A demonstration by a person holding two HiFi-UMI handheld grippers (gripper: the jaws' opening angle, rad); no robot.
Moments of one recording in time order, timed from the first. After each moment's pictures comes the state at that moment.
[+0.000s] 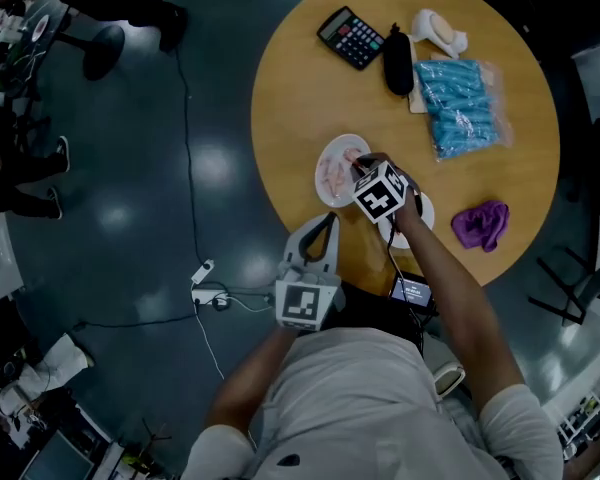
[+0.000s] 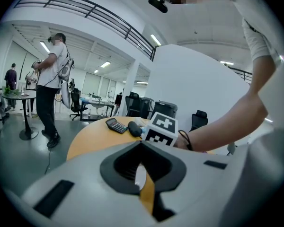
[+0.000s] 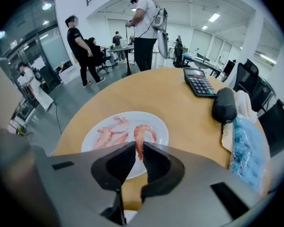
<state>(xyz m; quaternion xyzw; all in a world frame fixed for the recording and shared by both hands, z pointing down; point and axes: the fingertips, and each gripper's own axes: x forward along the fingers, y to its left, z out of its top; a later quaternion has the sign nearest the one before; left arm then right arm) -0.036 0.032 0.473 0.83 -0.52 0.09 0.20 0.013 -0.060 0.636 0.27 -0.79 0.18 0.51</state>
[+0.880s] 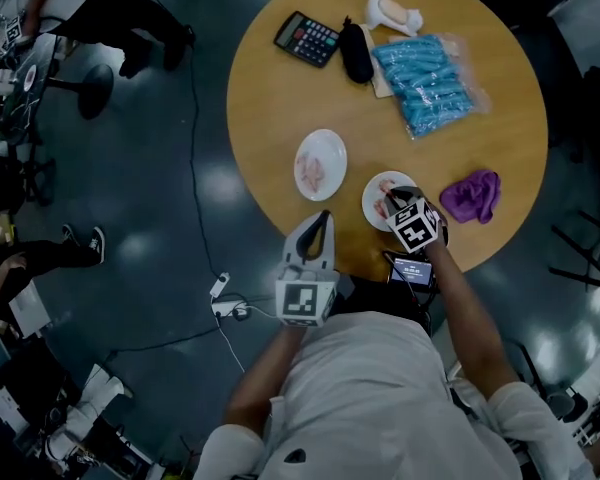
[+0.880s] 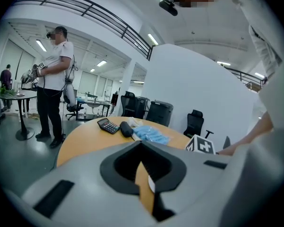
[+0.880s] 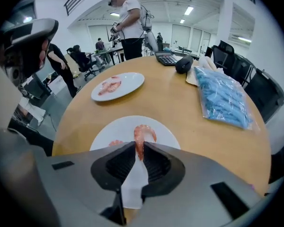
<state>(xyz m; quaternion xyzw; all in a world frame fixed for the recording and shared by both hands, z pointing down) 0.004 0.047 0.459 0.84 -0.49 0.11 0.19 0.156 0.044 0.649 0.34 -0.76 0.24 0.49</state>
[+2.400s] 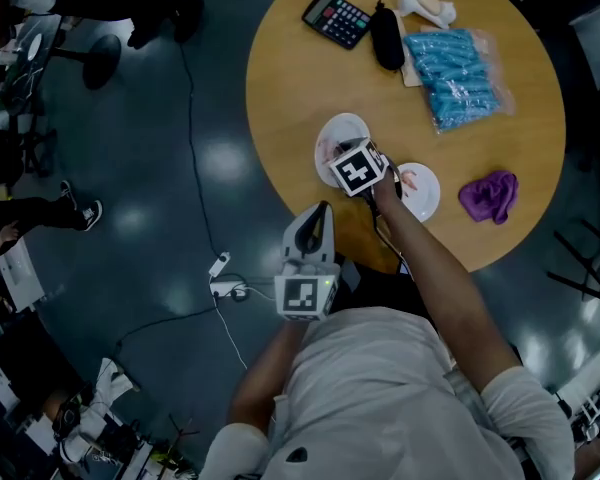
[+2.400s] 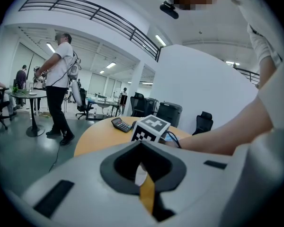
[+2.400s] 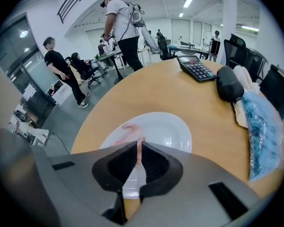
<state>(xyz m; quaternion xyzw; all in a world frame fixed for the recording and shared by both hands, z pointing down) -0.045 0.052 0.474 0.82 -0.53 0.10 0.20 -0.016 -0.051 0.647 0.32 -0.78 0.28 0.47</state>
